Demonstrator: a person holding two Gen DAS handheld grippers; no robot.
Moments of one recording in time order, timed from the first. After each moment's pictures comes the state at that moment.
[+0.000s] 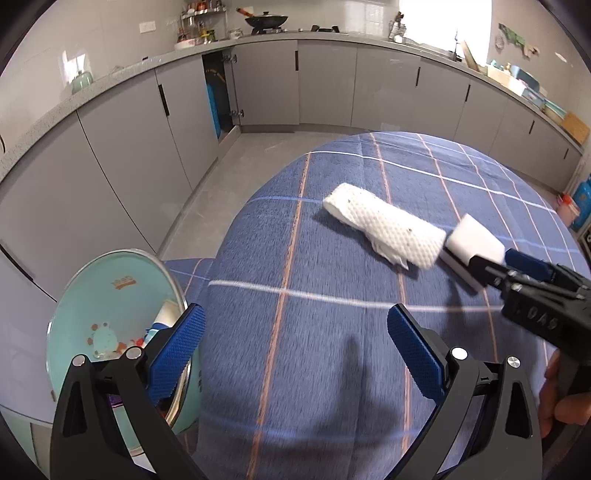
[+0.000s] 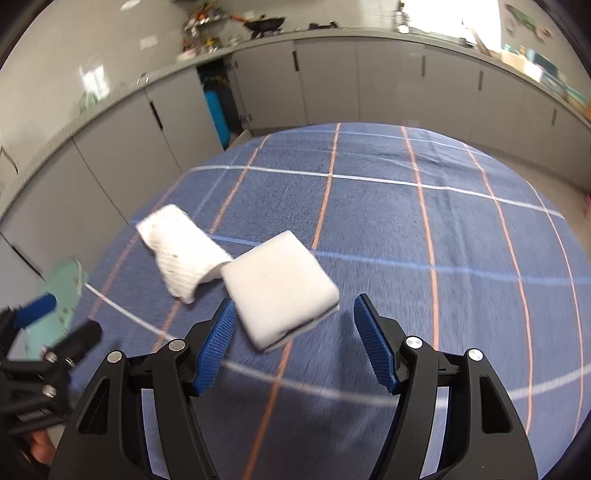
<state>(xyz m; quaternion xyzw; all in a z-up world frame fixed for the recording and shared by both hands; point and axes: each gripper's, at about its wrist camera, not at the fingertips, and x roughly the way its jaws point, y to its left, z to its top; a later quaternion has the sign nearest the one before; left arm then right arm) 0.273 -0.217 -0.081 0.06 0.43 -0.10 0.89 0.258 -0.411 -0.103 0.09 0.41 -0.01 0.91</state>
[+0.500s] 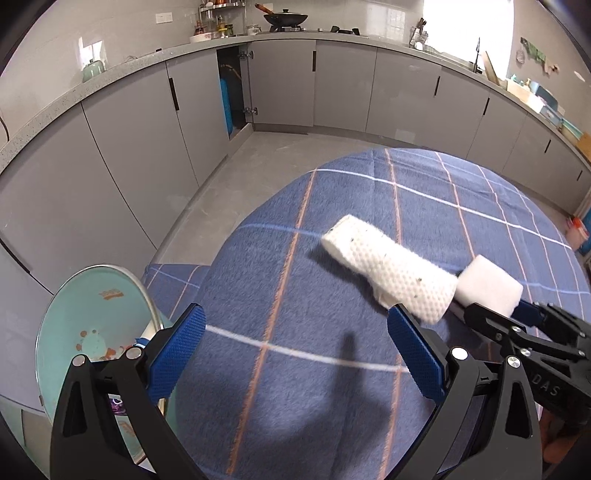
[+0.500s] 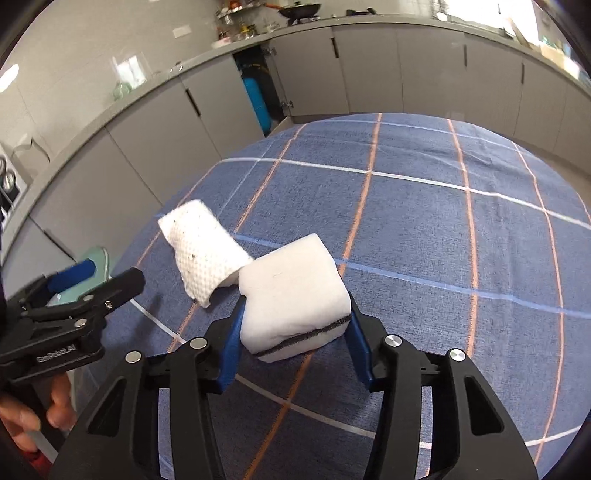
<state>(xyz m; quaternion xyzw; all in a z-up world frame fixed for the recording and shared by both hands) 0.306 -0.237 -0.080 0.04 0.43 -0.07 0.90 0.273 -0.424 -0.101 0.12 0.42 0.07 0.90</state>
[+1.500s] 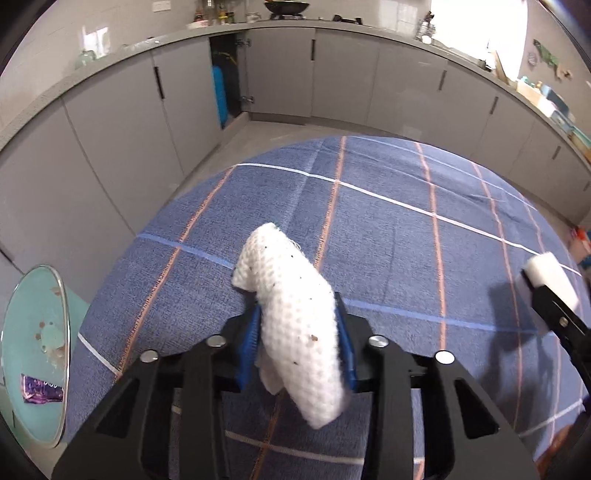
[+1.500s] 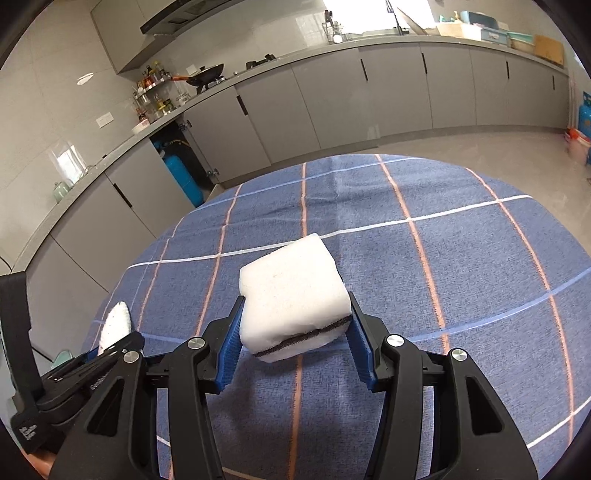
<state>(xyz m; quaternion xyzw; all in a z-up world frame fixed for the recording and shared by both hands) 0.337 -0.317 -0.103 0.02 0.45 -0.07 0.89 0.250 -0.521 -0.094 0.21 0.33 -0.07 0.92</state>
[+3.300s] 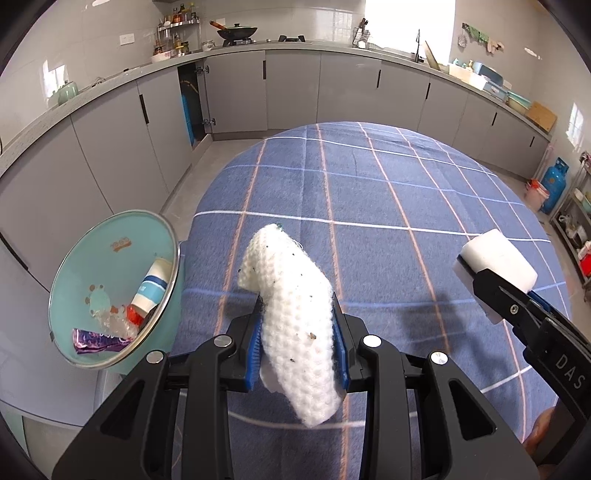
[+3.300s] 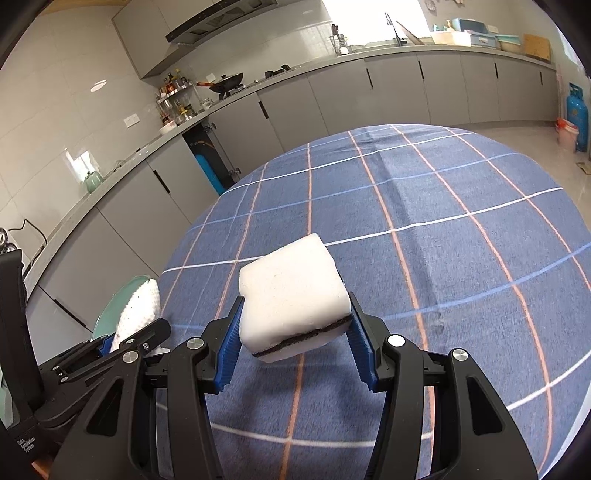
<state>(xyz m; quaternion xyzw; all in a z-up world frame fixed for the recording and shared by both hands) 0.159 -0.203 -0.066 0.07 0.41 -0.16 0.89 0.081 -0.367 -0.077 0.22 0.31 -0.06 0.92</state>
